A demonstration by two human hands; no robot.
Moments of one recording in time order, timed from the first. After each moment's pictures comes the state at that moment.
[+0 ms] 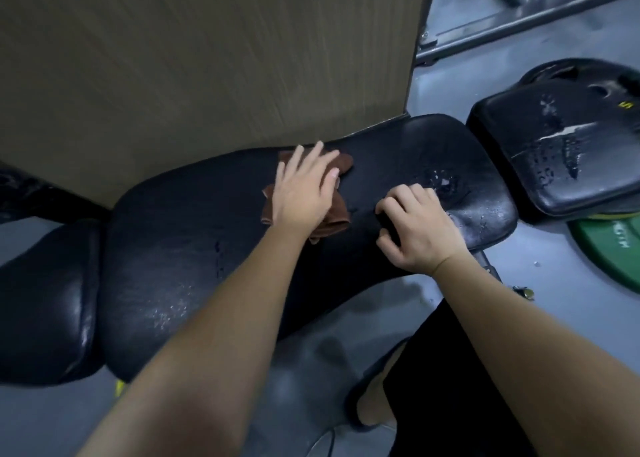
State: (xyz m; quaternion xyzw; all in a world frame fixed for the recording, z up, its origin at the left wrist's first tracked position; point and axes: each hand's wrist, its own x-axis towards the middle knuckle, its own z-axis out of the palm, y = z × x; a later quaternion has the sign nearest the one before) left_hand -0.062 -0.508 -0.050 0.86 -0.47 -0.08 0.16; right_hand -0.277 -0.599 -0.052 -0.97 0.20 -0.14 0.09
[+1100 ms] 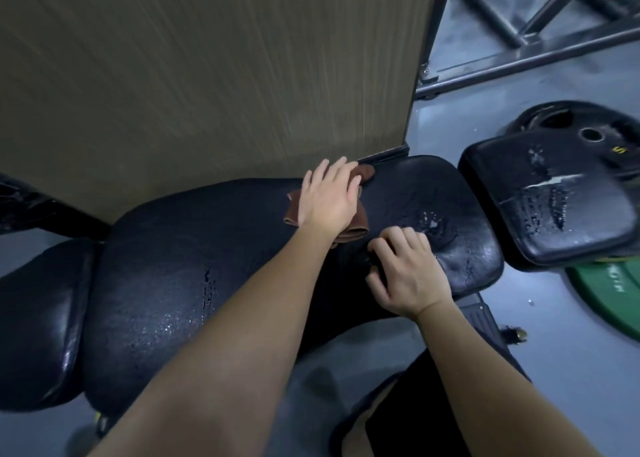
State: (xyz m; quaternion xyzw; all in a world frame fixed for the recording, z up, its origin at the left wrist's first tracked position) left_hand -0.078 -0.585 -0.049 0.87 -0.46 -0.07 0.13; right_hand -0.279 -0.601 -0.058 -0.96 0.21 -0.16 0.10
